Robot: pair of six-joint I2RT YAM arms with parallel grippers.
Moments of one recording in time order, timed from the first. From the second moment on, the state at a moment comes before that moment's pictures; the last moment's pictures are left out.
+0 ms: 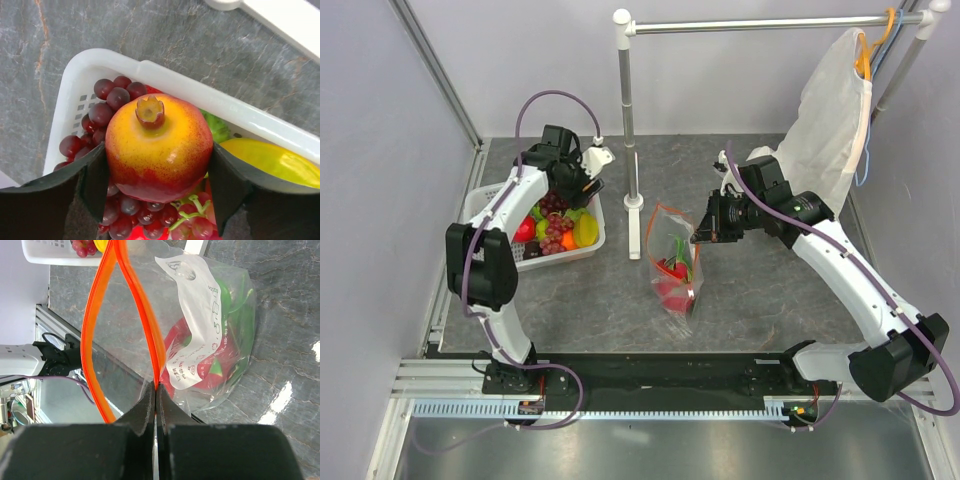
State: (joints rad) left arm -0.22 1.83 1.57 -0.71 0.18 0.75; right arm 0.46 1.29 1.31 -0.82 -0.44 0.48
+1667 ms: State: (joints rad) left arm 0.09 1.58 1.57 -0.73 0.50 0.09; right arm 0.45 1.29 1.27 -0.69 -0.56 0.29
